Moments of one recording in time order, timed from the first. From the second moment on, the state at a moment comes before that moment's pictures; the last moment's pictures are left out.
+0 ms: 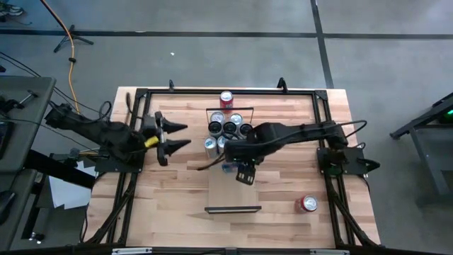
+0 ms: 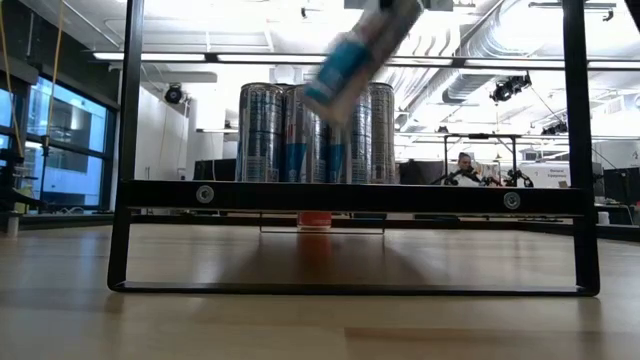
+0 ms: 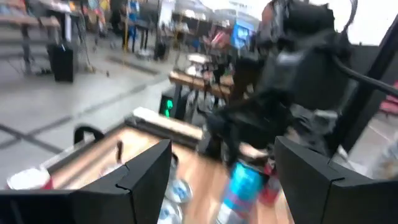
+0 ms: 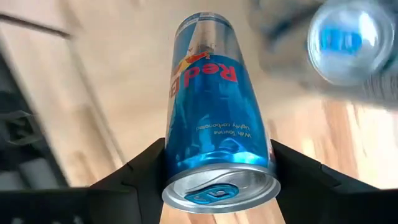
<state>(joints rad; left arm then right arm) -0.39 0.80 0.82 -0.03 -0.64 -0.26 0.20 2.00 2.19 -1.54 0.00 0.51</state>
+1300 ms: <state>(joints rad) -0.49 1.50 0.82 0.05 -0.54 -0.61 0.21 2.04 2.01 -1.50 -0.09 0.46</state>
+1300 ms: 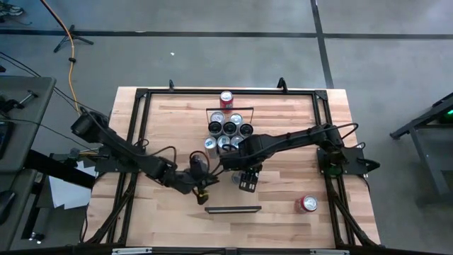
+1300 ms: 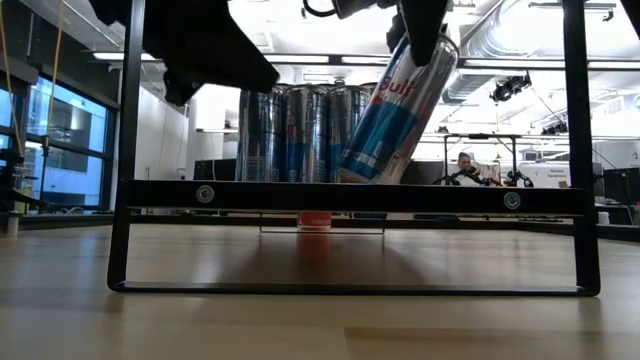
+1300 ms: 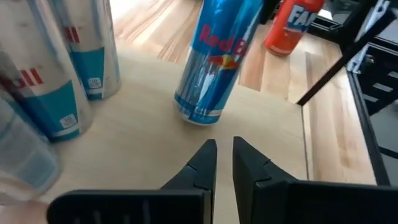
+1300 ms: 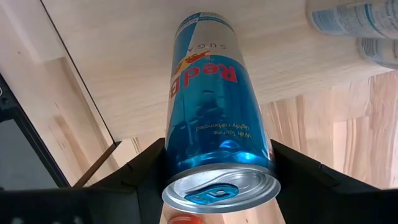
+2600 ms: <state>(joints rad) -0.40 1.86 0.82 0.51 -0.58 -0.62 0.22 2.04 2.01 -1.41 -0.08 0.44</state>
